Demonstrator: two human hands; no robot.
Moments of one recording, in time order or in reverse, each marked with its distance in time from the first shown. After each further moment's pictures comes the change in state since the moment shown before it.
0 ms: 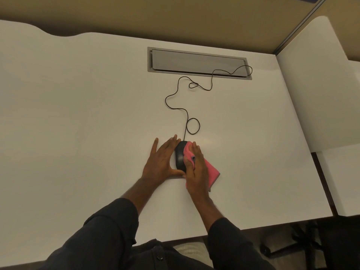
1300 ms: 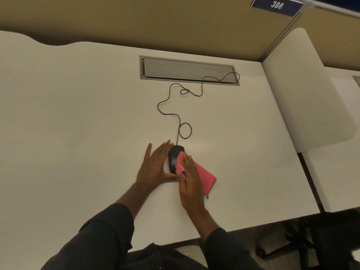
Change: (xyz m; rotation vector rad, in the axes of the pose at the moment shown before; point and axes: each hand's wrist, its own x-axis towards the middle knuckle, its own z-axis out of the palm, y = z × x) left_hand -0.001 0.004 -0.004 0.024 0.002 0.008; right_hand -0.024 0.013 -0.006 -0.168 -0.024 -0.141
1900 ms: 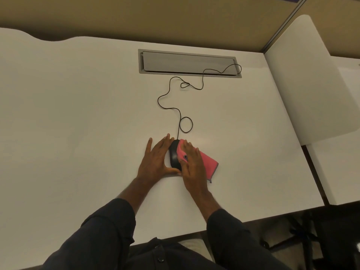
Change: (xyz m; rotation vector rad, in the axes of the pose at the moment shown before) left_hand 0.001 -0.002 0.001 -0.008 0.002 0.008; right_hand 0.031 0.003 -0.006 -0.086 -0.023 -0.050
